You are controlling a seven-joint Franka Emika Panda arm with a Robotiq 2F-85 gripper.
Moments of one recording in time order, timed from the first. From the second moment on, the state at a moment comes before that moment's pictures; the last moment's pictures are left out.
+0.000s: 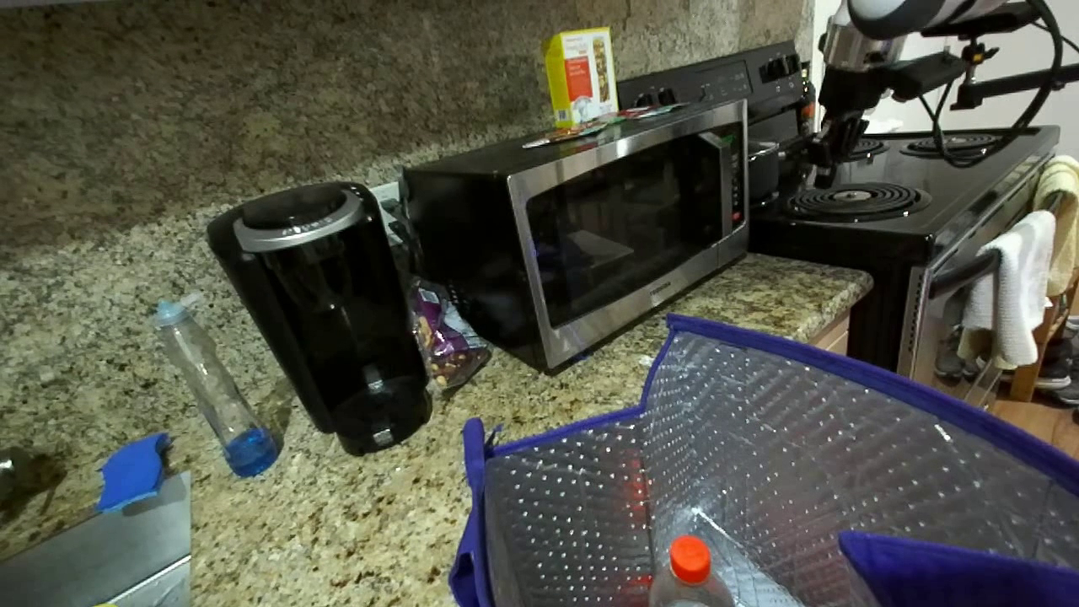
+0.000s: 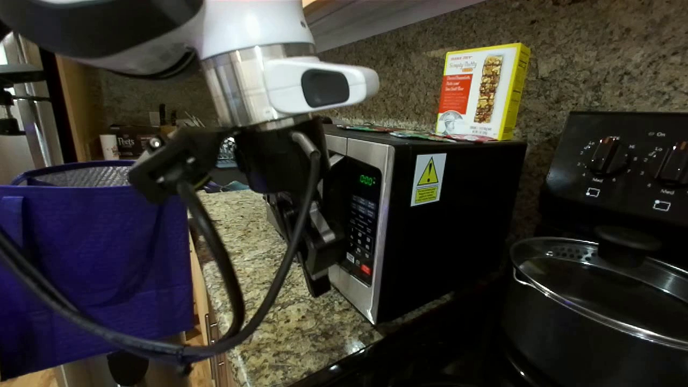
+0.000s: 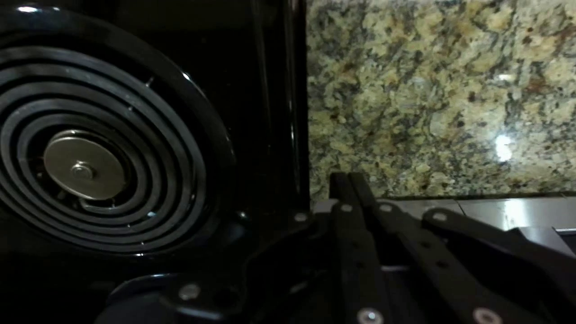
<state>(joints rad) -0.23 -0.07 -0.27 -2.32 0.01 2.51 -0.22</state>
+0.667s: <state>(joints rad) -0.22 -0.04 -0.26 -2.34 0.01 2.52 -0.23</state>
